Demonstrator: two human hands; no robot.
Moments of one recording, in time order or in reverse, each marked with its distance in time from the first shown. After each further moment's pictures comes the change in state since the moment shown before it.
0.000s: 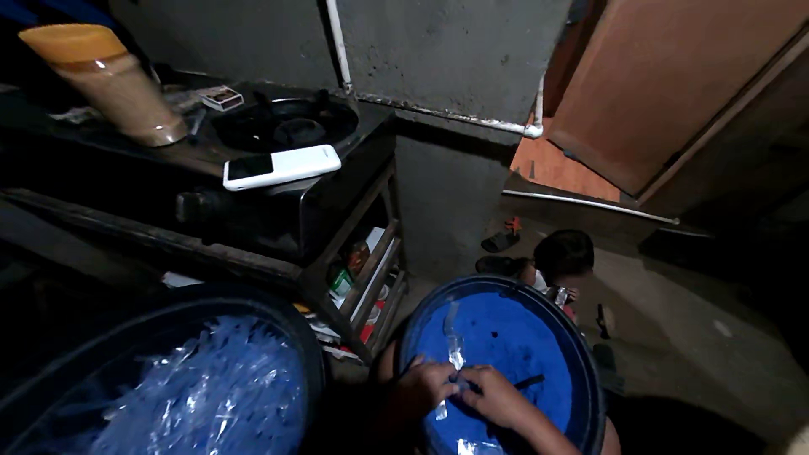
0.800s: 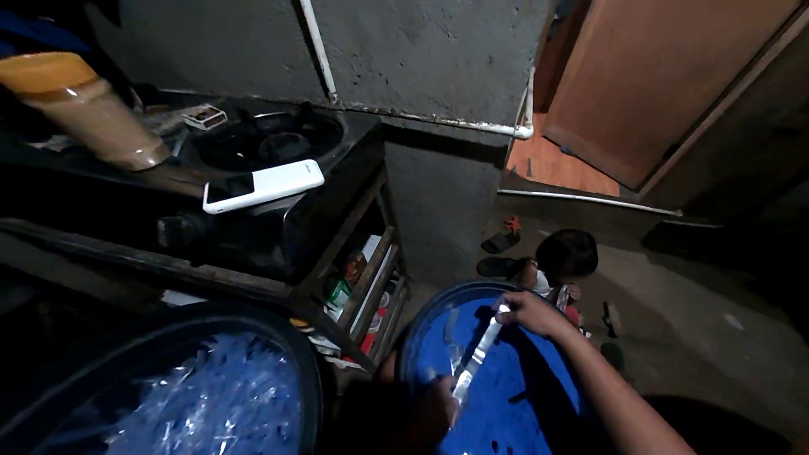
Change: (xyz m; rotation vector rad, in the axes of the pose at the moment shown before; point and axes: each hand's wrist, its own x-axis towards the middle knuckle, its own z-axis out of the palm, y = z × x) left_hand 0.011 -0.009 0.042 -0.529 0.066 -0.215; right_hand 0.043 0.039 -0.146 0.160 0.150 0.139
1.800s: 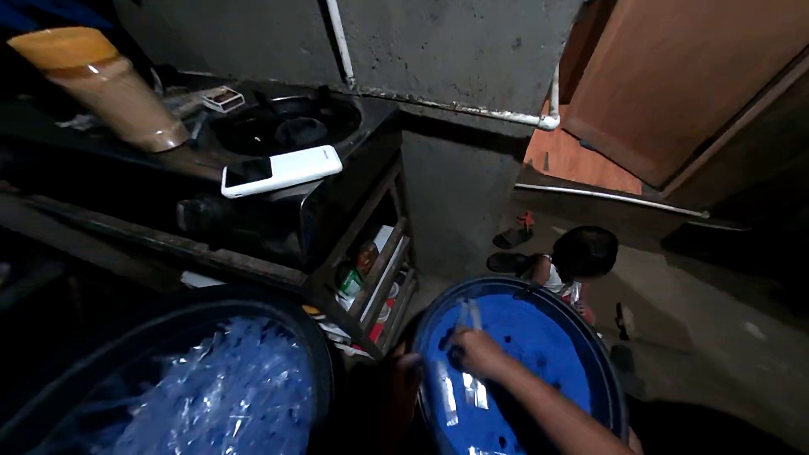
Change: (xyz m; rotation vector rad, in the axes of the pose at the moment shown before) left_hand -0.048 -0.003 -0.031 0.143 0.685 -0.046; right_hand 0.028 -0.023 0.134 -0.362 -0.202 -0.217
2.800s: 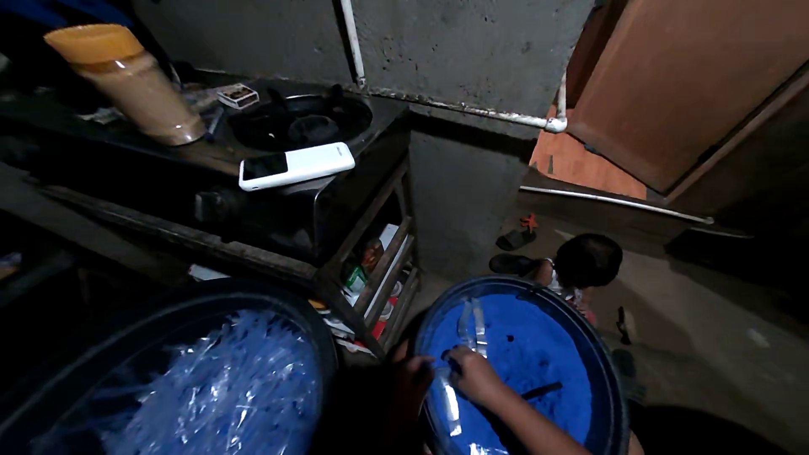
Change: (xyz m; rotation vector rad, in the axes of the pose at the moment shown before) left_hand 0.007 -0.026 0.016 -0.142 -0.098 0.056; right_hand -0.015 -0.011 0.049 0.106 0.029 0.177
